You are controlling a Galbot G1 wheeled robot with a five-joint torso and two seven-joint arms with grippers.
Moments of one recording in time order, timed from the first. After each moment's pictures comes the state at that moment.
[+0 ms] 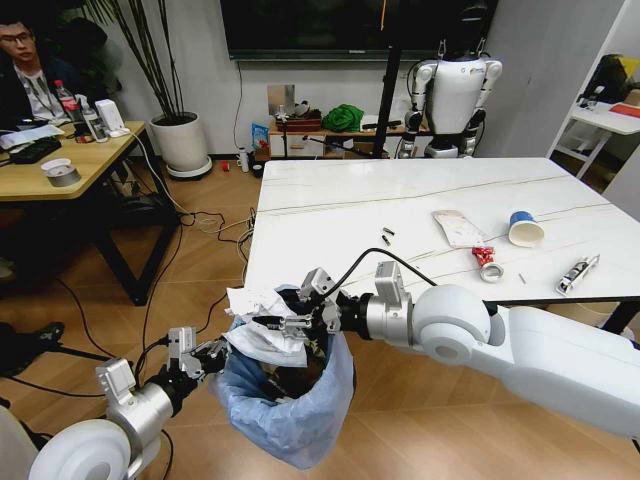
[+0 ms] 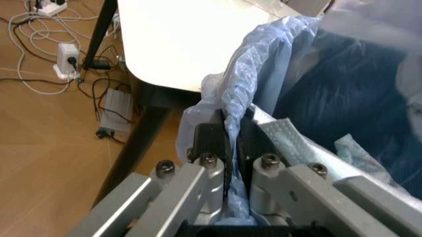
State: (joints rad) left arm 1.71 -0.77 -0.61 -2.26 -1.20 0.24 -0.06; right arm -0.21 0.66 -0.69 2.16 1.14 -0.36 -0.08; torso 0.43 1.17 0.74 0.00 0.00
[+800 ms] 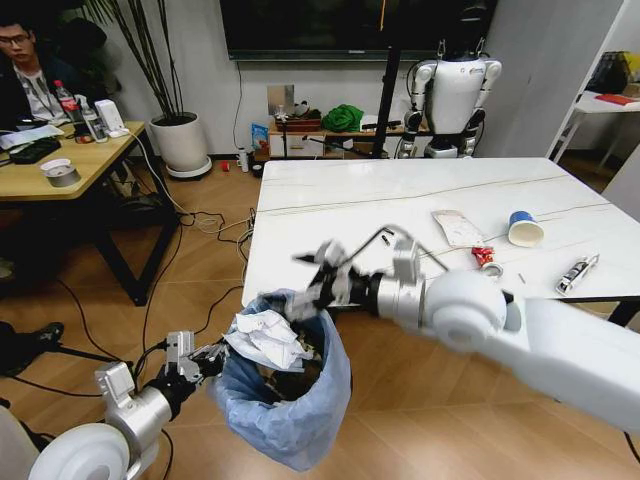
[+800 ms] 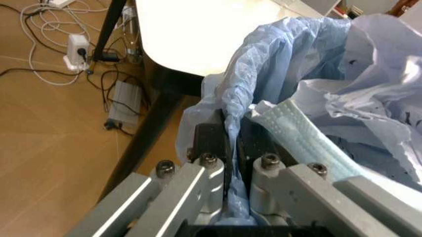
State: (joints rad) left arm 1.73 -0.78 -0.61 -2.25 -1.20 0.24 -0.07; right arm -0.23 0.70 -0.47 2.06 1.22 -0.36 -0.01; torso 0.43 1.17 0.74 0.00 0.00
